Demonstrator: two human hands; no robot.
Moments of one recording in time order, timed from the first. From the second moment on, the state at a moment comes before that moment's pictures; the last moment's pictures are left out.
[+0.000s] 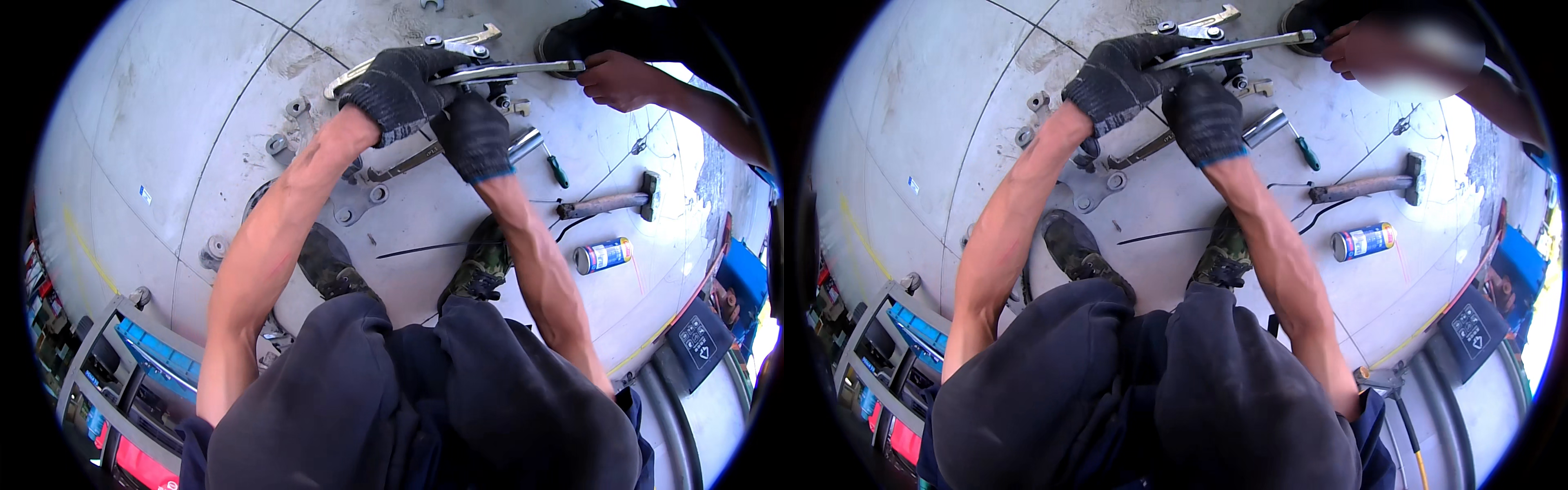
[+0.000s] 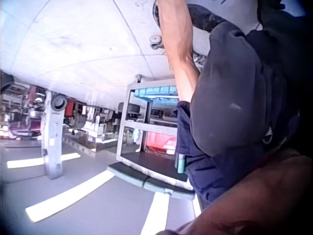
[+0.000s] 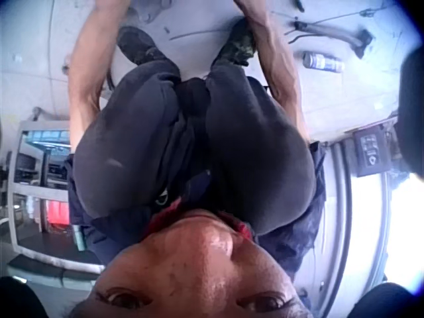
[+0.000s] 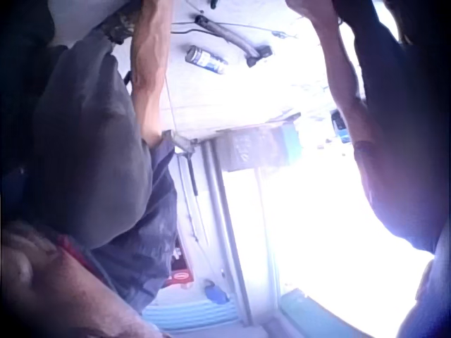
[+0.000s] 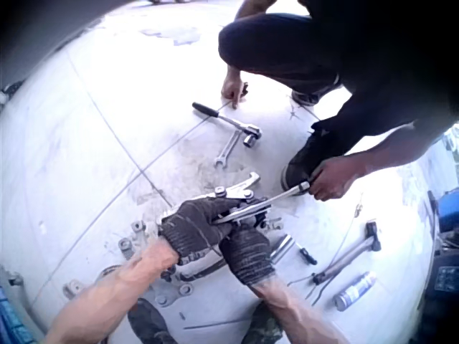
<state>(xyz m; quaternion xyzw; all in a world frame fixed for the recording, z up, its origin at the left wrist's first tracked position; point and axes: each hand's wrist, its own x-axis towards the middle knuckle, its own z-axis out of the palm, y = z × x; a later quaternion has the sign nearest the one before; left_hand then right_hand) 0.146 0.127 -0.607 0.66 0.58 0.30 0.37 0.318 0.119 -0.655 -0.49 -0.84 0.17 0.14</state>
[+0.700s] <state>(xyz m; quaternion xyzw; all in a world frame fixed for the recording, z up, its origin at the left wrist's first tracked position) 0.172 0.103 -0.624 0.62 0.58 0.42 0.32 0.326 0.083 -0.628 -0.60 -0.53 0.41 0.44</state>
